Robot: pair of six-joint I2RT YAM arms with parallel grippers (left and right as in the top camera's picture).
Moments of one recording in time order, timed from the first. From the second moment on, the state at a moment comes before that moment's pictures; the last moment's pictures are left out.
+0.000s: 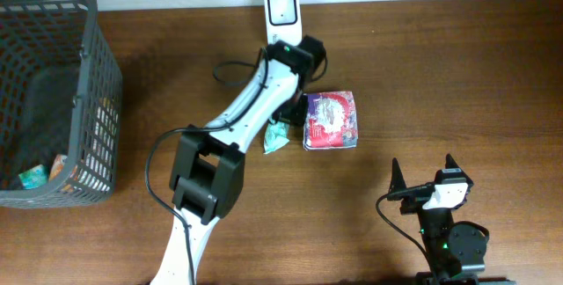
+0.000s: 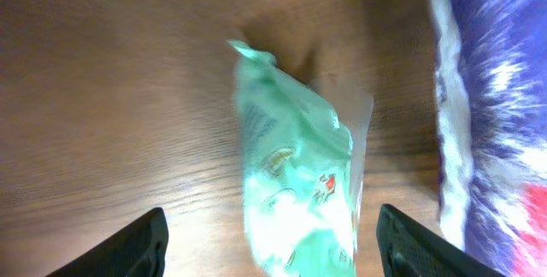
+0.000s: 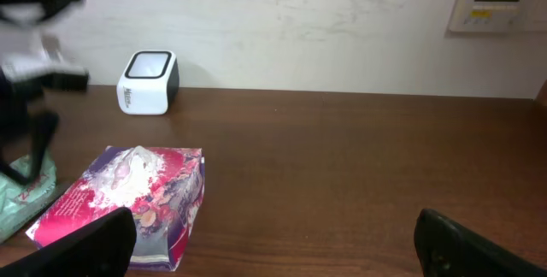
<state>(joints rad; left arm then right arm) -0.57 2.35 2.15 -1.38 -0.17 -0.30 0.00 0.01 0.01 -0.08 -0.02 -0.01</state>
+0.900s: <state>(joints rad) 0.19 2.12 3.13 -1.69 -0.04 -0.30 0.00 0.01 0.01 -0.08 -0.02 -0.01</state>
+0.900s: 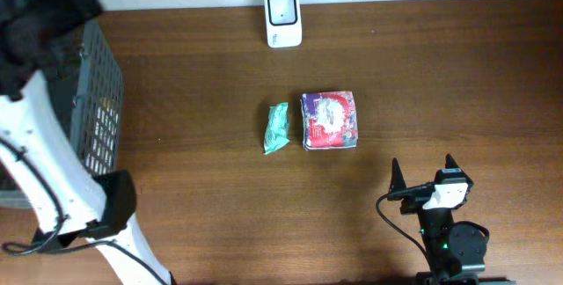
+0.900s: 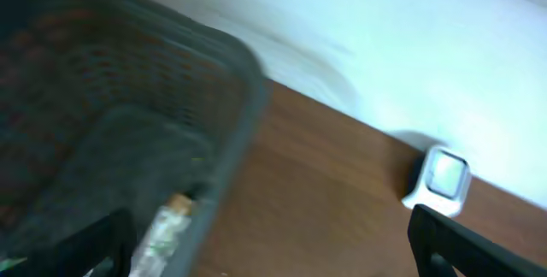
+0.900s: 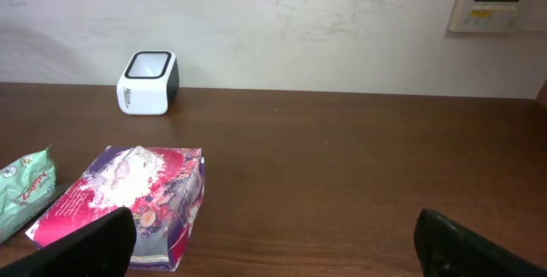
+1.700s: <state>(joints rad) 0.50 2.12 2.08 -1.38 0.00 0.04 0.00 0.01 0.01 -0.08 -0.02 -0.01</state>
